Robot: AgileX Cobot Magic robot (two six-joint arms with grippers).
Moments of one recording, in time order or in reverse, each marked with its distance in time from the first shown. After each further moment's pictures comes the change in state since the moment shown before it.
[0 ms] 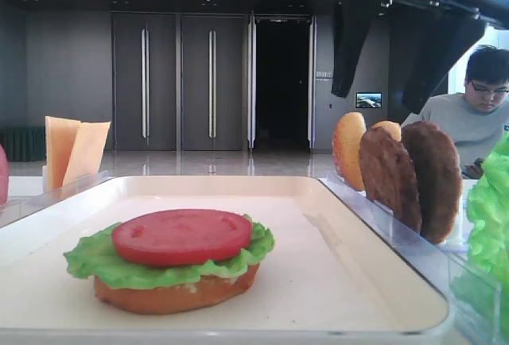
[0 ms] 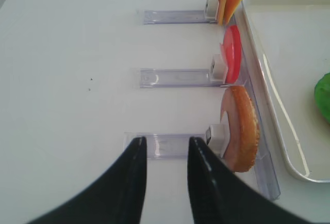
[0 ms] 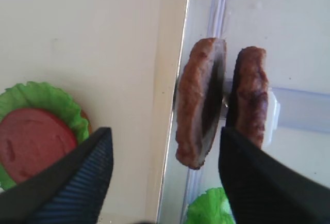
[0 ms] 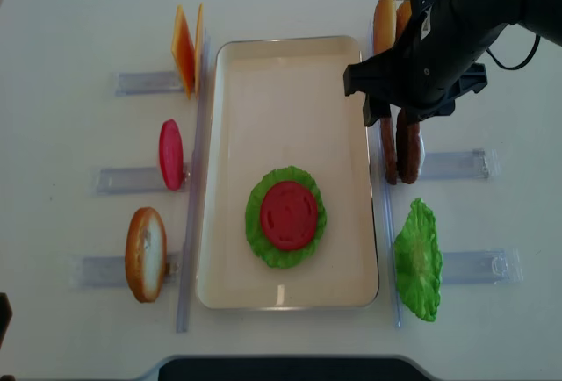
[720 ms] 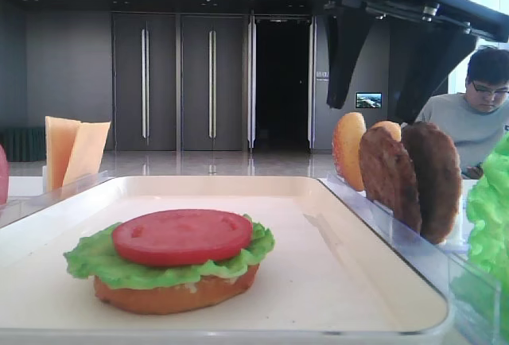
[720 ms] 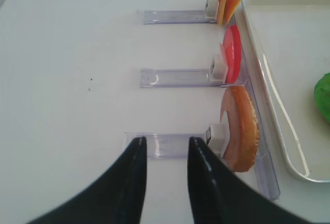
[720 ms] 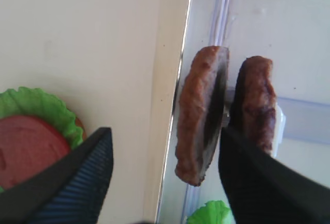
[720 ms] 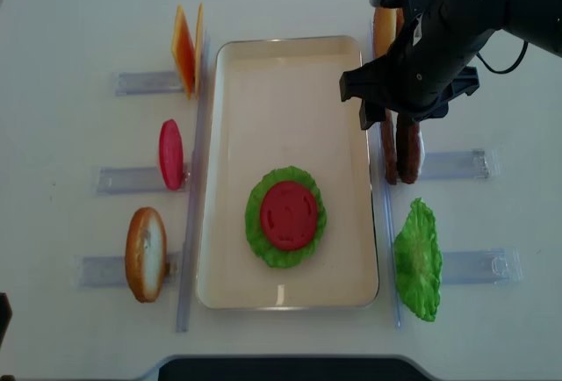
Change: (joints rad) left arm 0.000 0.000 0.000 0.000 0.000 0.000; right arm 0.000 0.027 0.000 -0.001 -0.030 -0.015
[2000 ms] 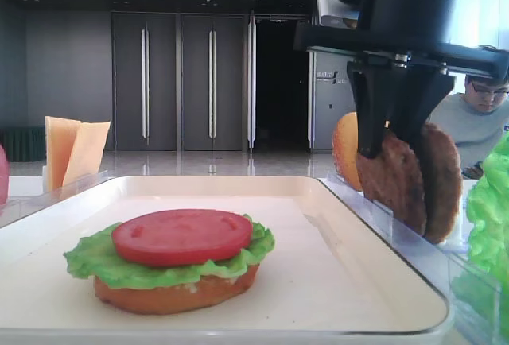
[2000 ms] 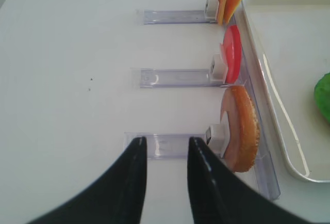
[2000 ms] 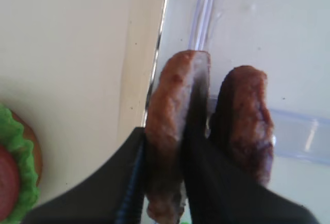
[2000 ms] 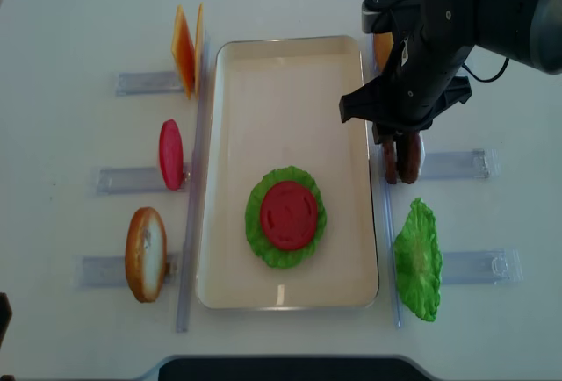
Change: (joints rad) left arm 0.000 0.000 0.000 0.000 0.000 0.000; right arm 0.000 0.094 0.000 -0.066 -0.021 -0.016
